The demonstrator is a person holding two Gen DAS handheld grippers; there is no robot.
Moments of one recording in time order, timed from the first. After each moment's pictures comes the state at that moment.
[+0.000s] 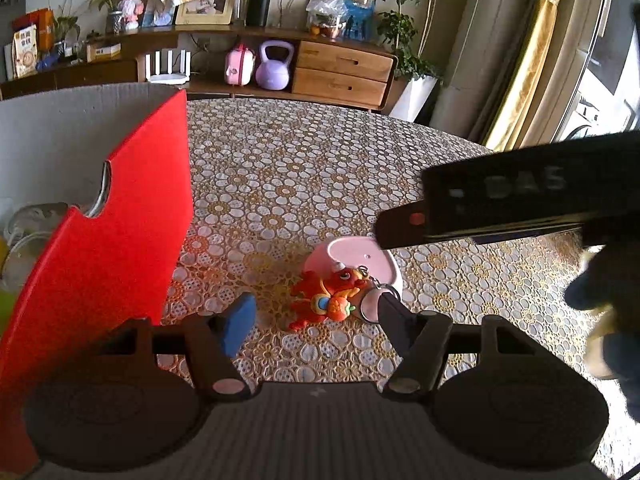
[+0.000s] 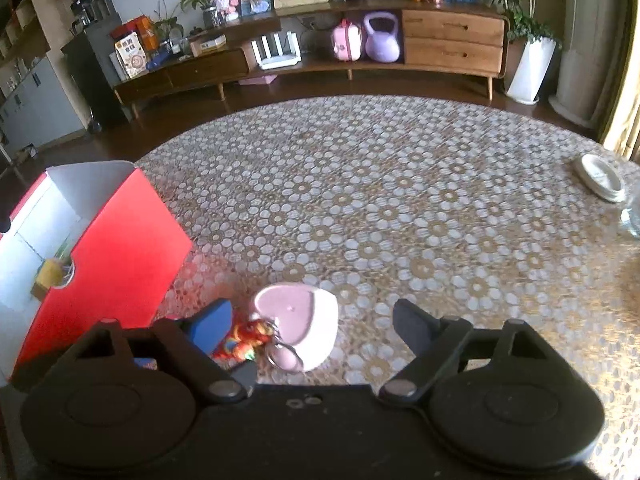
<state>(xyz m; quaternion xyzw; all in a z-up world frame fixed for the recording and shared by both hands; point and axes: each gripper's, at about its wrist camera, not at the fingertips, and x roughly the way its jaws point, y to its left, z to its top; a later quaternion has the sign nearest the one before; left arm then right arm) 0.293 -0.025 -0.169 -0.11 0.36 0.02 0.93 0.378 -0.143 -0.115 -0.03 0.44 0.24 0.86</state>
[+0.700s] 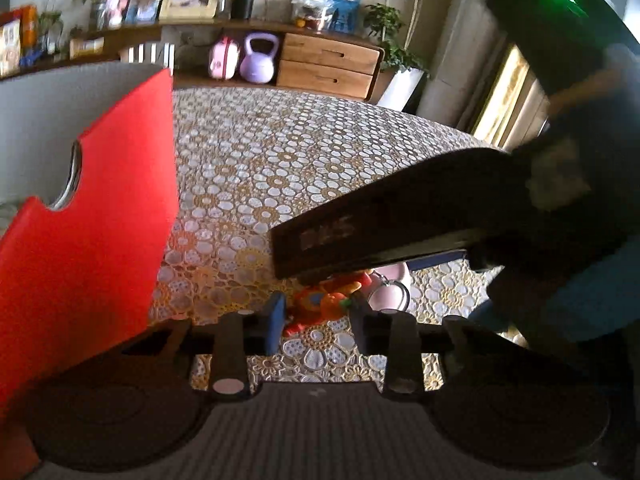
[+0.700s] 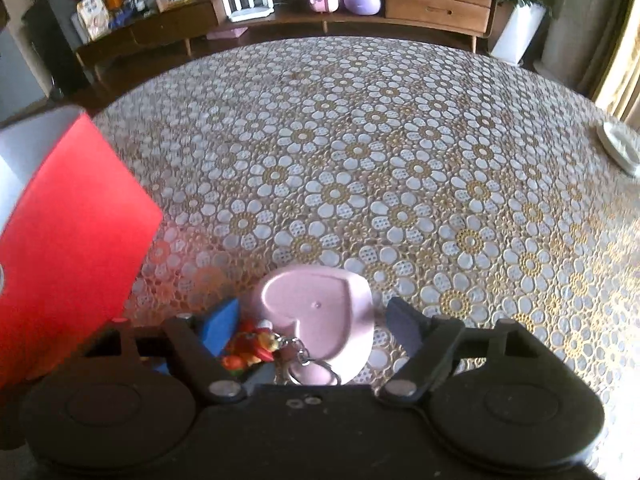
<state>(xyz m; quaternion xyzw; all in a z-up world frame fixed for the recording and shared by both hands) 0.305 -0.022 -0.185 -0.10 0.36 -0.01 0.93 0.393 -0.091 -0.157 -0.08 0.49 0.19 0.85</state>
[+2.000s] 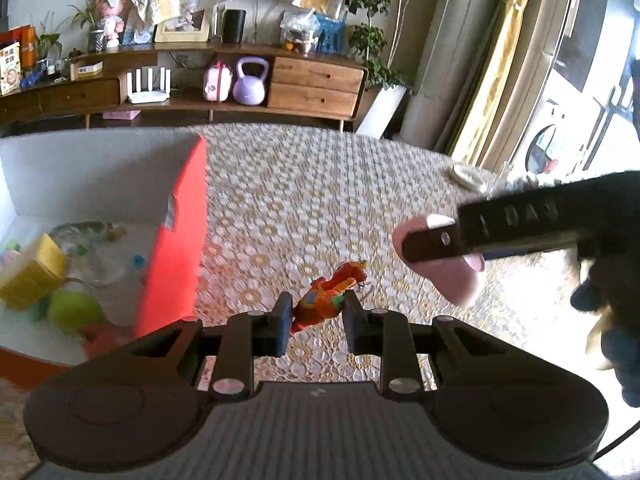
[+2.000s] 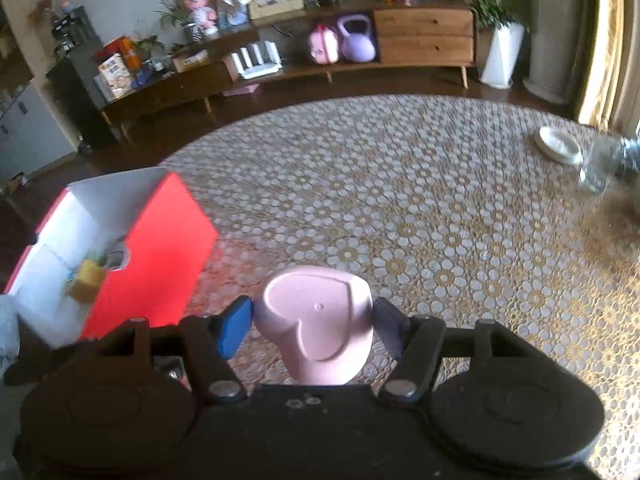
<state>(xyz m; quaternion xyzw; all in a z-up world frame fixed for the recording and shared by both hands) 0.230 -0.011 -0.114 -0.10 0.34 -0.02 0.94 0.306 -0.167 -0.063 0.00 0.43 0.22 0.87</state>
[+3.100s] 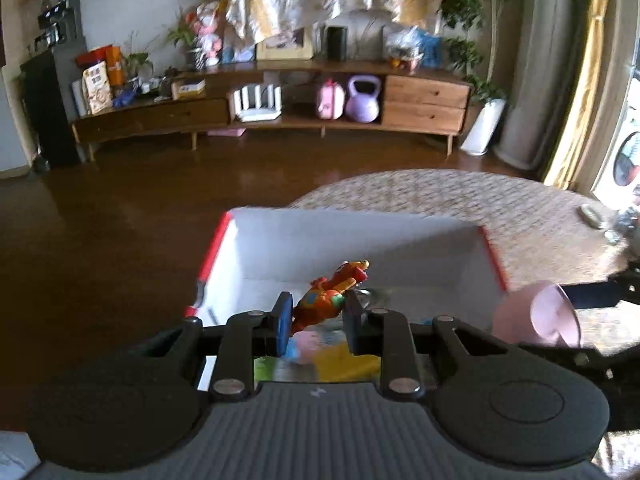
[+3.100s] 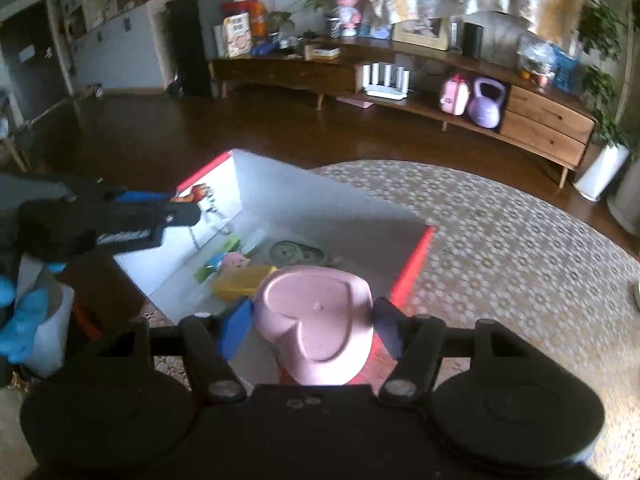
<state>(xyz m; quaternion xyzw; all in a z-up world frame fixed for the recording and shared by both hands) 0.211 0.201 -0.046 -0.05 0.36 0.11 0.93 0.251 0.033 -0.036 -0.15 0.37 0.35 0.85</state>
